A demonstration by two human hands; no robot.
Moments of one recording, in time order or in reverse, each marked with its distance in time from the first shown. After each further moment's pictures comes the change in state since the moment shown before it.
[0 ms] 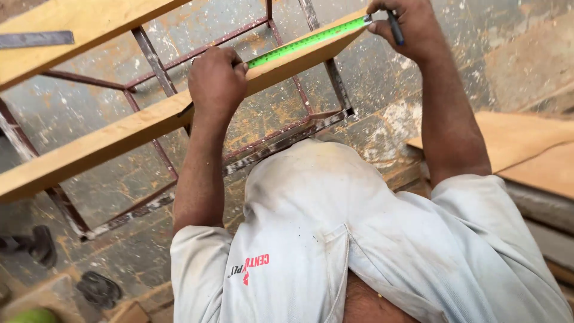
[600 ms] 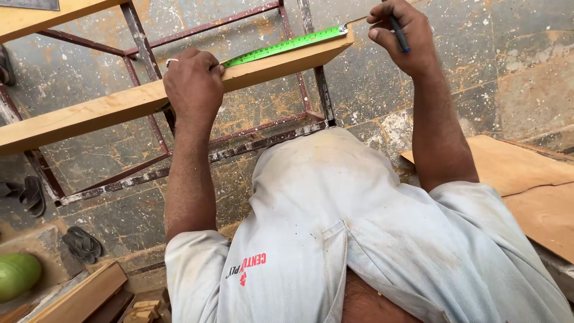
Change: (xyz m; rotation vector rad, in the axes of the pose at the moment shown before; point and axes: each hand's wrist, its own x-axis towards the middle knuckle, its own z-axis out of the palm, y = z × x) left_hand -0.001 0.014 0.035 0.259 0.102 -0.114; right_hand 0.010 0.090 0.004 0.573 -0.119 0.011
